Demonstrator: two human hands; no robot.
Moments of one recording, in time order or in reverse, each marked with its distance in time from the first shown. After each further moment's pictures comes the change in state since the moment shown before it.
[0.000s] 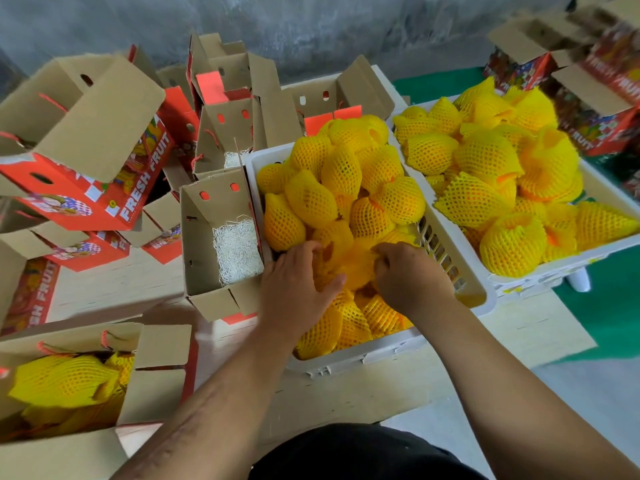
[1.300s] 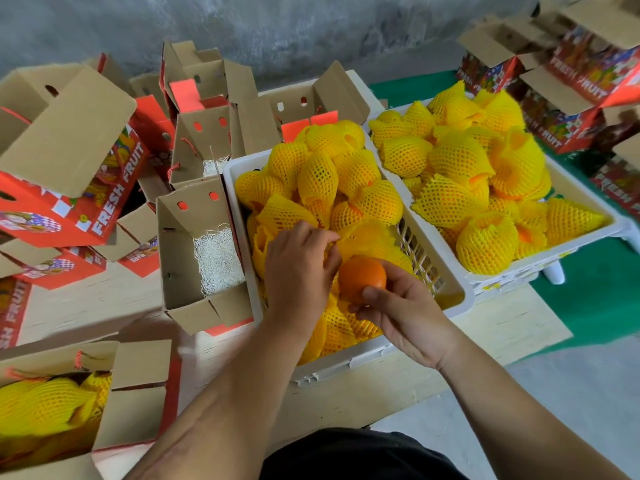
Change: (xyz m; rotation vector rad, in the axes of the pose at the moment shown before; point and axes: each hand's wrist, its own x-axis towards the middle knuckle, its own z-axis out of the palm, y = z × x) left_hand 0.023 0.056 -0.011 0.025 0.291 0.249; right_hand -0.047 0.018 0.004 1.650 -0.314 0.106
